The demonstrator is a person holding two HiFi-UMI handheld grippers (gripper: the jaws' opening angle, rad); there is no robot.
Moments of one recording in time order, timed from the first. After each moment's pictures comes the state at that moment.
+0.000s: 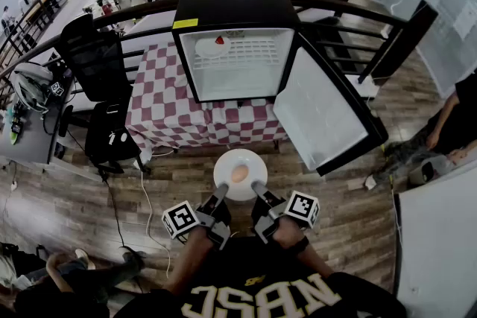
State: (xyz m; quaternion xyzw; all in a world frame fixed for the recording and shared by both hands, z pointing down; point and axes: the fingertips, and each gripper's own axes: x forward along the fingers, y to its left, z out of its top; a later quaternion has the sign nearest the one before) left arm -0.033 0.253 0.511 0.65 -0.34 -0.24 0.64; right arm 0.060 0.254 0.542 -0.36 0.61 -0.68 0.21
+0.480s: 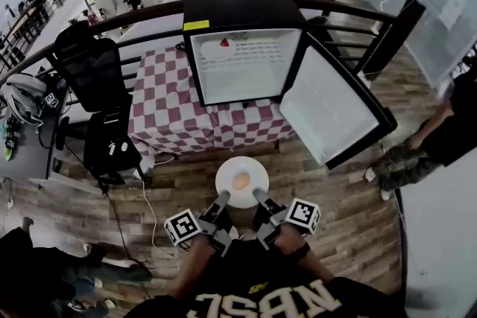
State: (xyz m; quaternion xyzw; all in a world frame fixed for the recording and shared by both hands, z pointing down) left arm -0.095 0.275 0.519 0.65 -0.30 -0.24 0.65; right arm -0.002 0.285 0.552 -0.40 0.59 -0.67 0.21
